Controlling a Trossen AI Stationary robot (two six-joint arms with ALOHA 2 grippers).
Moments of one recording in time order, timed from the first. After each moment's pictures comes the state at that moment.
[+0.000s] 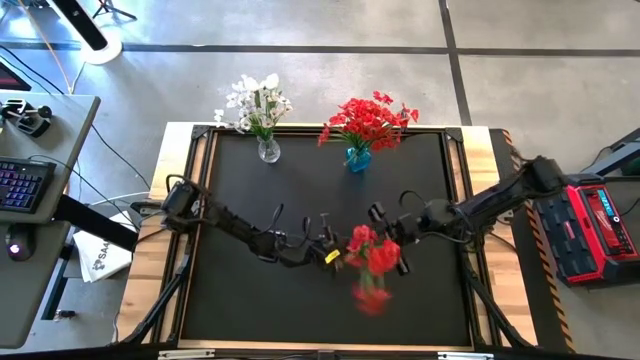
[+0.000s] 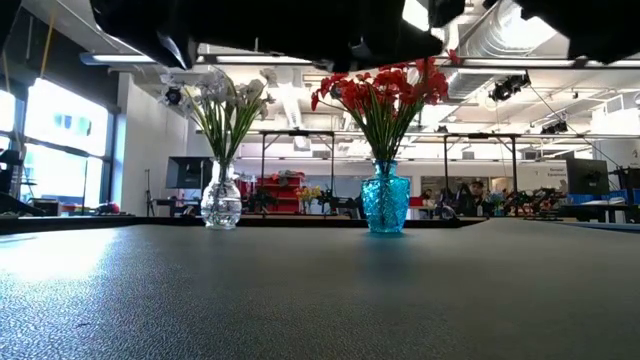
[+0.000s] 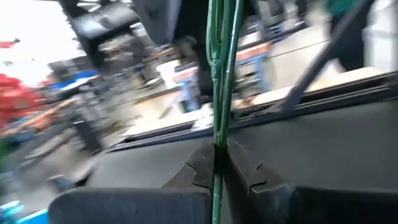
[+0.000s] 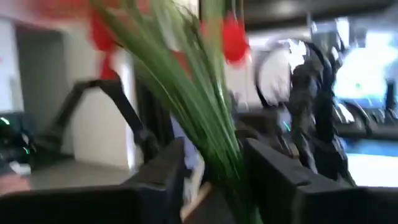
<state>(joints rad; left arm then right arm) -0.33 2.03 1.07 0.95 -0.59 0.35 0.28 1.36 0.46 1.18 -0.15 0.05</state>
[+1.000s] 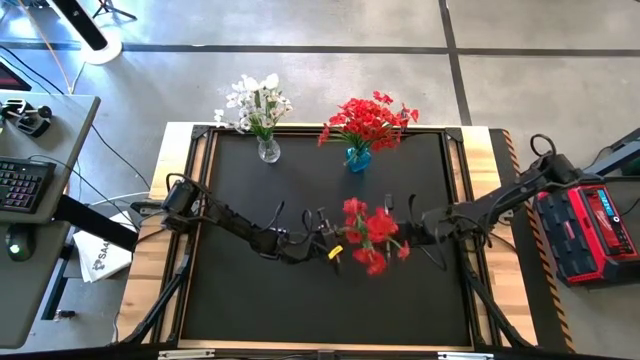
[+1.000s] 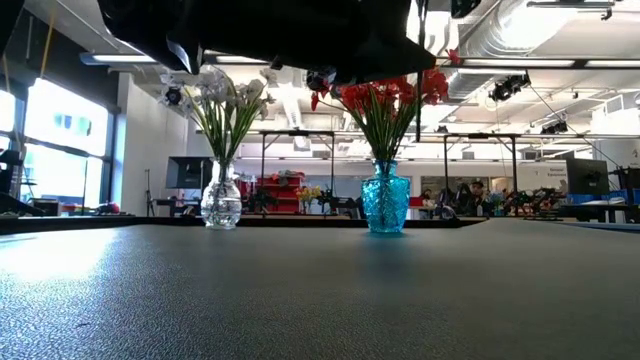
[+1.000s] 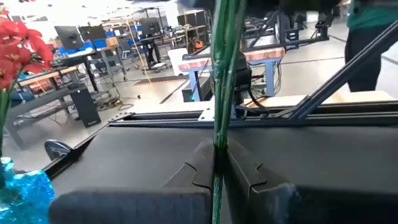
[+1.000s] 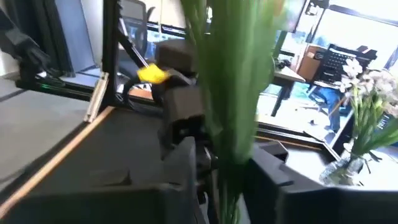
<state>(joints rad) -0.31 2.03 1.07 0.93 -0.64 0.16 0.41 1.19 0.63 0.48 0.39 -0.18</state>
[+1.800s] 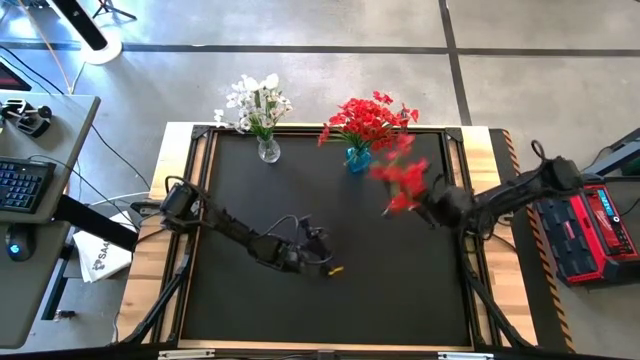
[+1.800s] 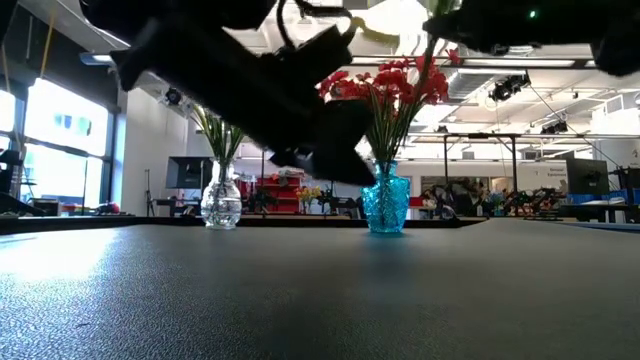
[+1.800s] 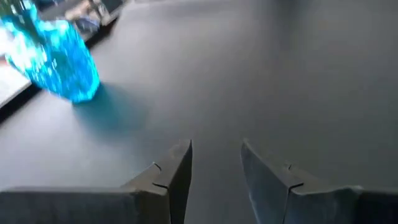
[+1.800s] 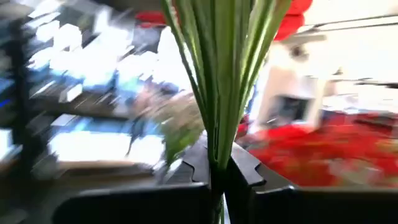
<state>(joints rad) -0.37 2.03 1.07 0.30 -0.83 -0.21 0.19 1.16 0.33 1.23 0.74 -0.51</state>
